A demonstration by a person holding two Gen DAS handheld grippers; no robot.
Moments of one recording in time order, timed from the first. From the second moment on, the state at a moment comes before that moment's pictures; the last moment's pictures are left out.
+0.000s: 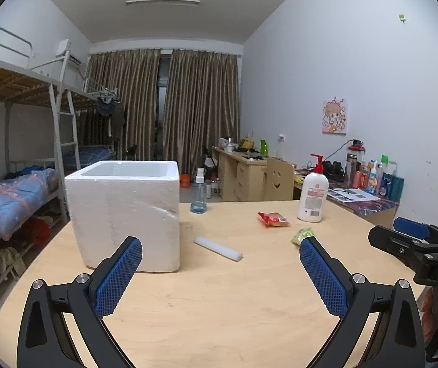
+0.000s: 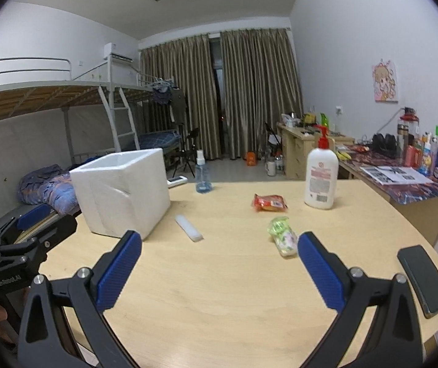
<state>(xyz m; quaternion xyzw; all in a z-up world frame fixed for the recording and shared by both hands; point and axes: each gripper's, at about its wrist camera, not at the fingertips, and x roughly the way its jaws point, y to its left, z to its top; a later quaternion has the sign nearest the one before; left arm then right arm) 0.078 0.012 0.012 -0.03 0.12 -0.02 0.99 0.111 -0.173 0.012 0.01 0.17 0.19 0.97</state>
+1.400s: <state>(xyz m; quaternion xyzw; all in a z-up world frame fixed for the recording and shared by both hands) 0.215 -0.029 -0.011 -0.03 0.24 -0.02 0.97 0.200 -0.214 -0.002 0.00 0.26 0.17 0.95</state>
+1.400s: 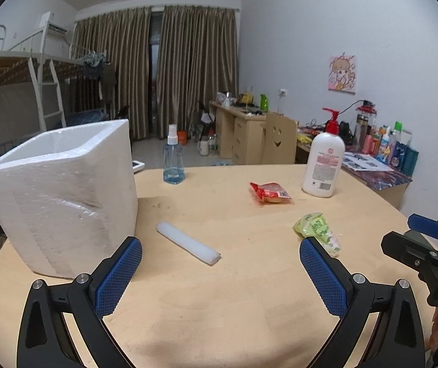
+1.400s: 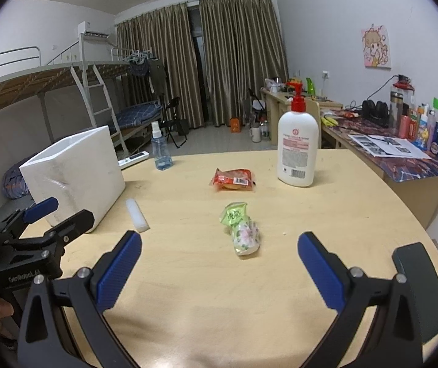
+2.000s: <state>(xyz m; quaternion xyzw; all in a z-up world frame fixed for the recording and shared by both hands) 0.287 -0.016 -0.045 -0.07 0.34 0.03 0.94 0.254 -0.213 -0.023 -0.01 0.32 0.16 0.93</state>
